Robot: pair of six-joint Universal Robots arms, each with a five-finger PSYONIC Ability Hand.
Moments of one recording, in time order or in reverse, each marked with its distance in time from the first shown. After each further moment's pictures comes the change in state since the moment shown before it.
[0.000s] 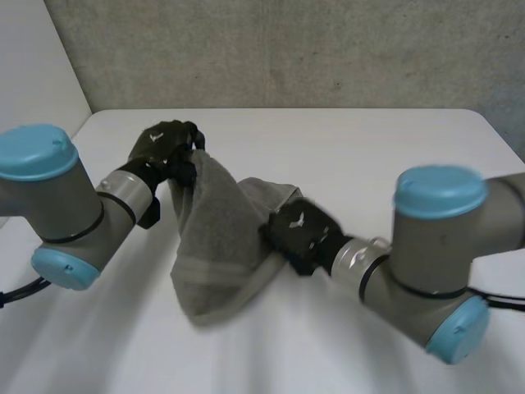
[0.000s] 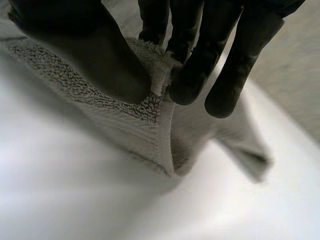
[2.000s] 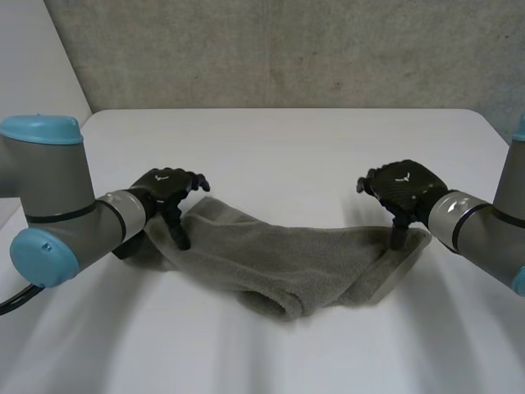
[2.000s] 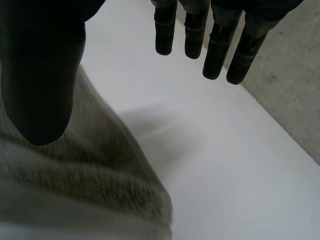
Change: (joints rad) left arm 0.042 -0.111 0.152 -0.470 0.032 0.334; right arm -0.331 -0.049 -0.038 0.167 0.065 -0.103; left_hand -1.145 -1.207 -1.183 -1.163 -1.159; right_hand -1.040 -0.967 -1.005 -1.027 -1.070
